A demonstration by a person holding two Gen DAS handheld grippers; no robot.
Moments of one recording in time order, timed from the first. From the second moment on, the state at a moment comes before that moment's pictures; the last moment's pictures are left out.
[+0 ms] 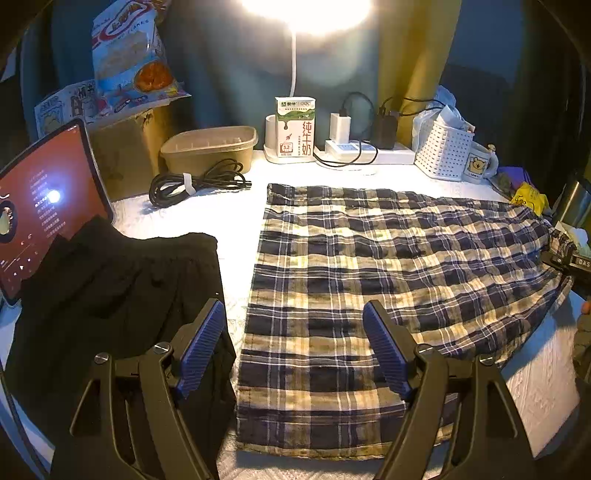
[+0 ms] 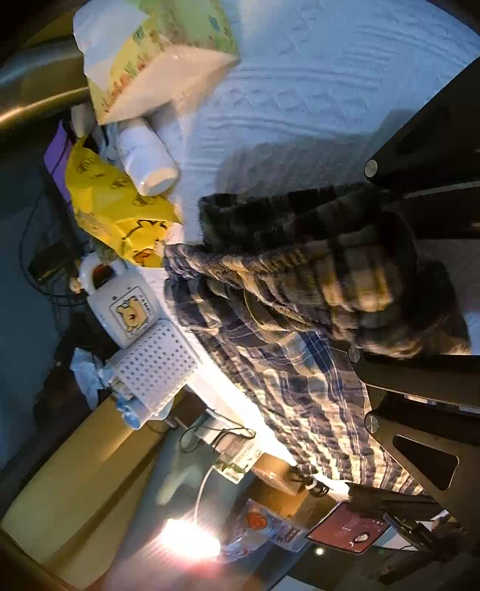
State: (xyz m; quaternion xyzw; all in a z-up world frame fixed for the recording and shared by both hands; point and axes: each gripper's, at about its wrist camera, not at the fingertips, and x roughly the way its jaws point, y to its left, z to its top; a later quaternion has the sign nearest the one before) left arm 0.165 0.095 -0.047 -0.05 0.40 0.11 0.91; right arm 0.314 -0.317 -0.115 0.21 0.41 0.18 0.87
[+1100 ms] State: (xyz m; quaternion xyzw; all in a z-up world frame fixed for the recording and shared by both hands) left arm 0.143 0.170 -0.037 -0.08 0.32 0.05 0.94; right arm 0.265 -0.177 0.041 -0.03 0.29 0.17 0.94
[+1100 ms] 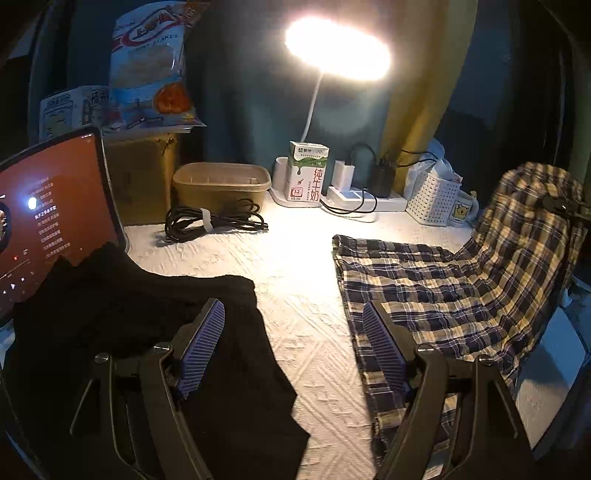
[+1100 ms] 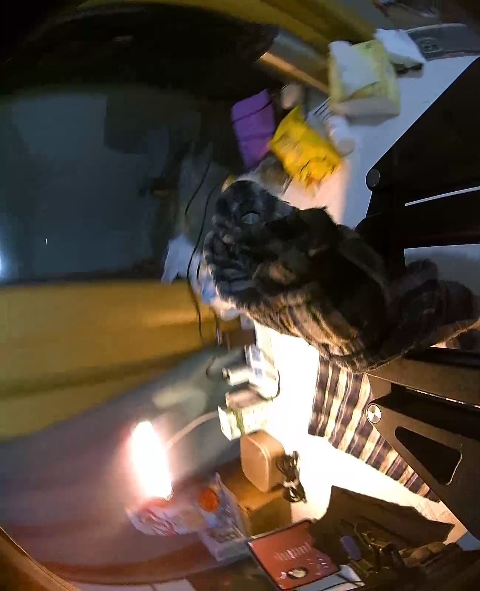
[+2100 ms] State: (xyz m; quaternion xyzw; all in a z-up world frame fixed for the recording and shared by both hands) left arm 0.137 0.183 -0.030 -0.05 0.33 0.06 0.94; right arm 0.240 0.042 -0.072 -0.20 0.39 0.35 0.83
